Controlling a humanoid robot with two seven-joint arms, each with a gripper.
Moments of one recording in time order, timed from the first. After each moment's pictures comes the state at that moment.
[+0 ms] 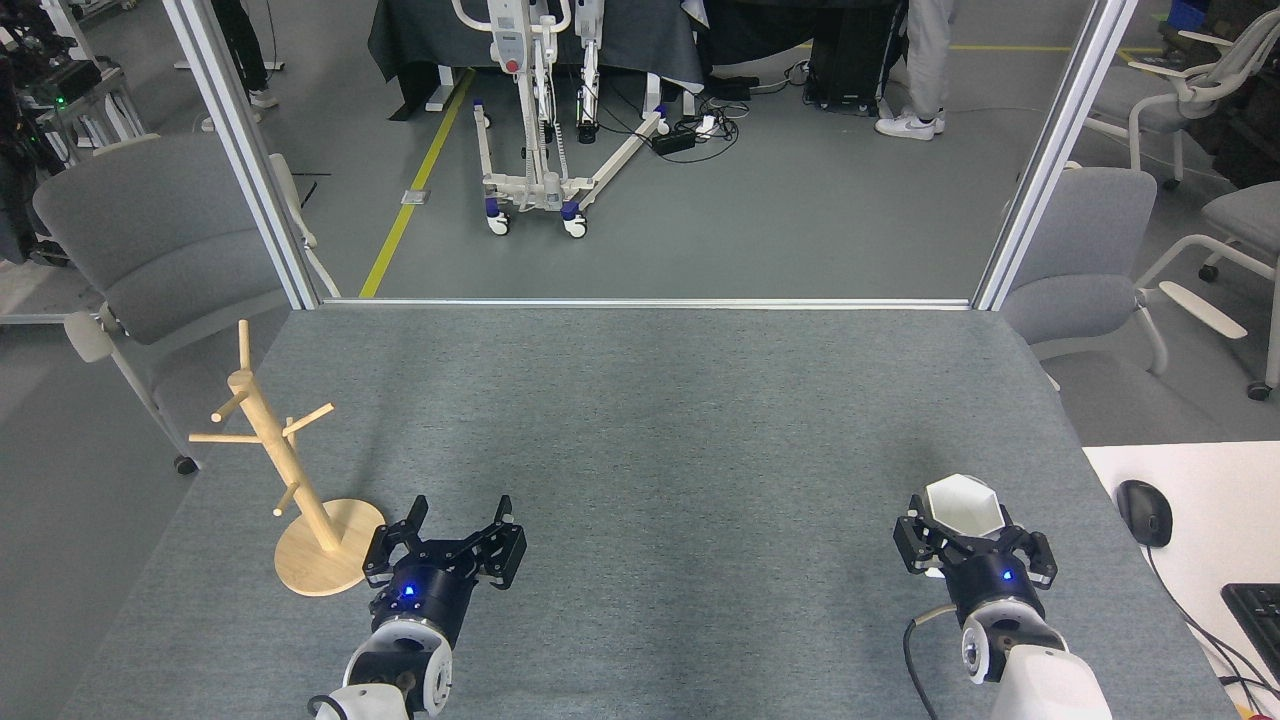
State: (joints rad) left arm -0.23 -0.09 0.05 -1.23 -1.53 -0.09 0.01; right arm -0.39 -0.09 -0.18 -0.87 1.49 -0.09 -0.03
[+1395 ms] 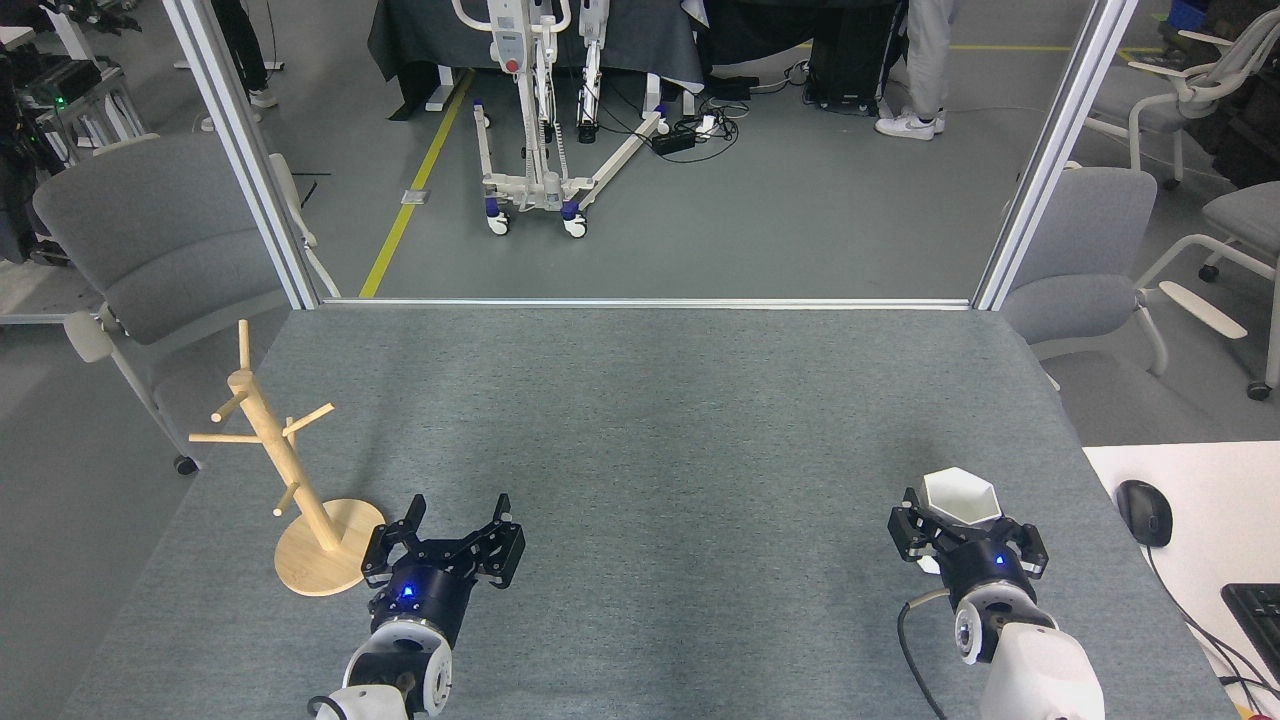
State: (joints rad) left arm -0.23 -0.09 0.05 -1.23 -1.53 -0.08 0.02; right arm -0.45 -0.09 -0.18 -0.77 1.49 -0.09 -0.03
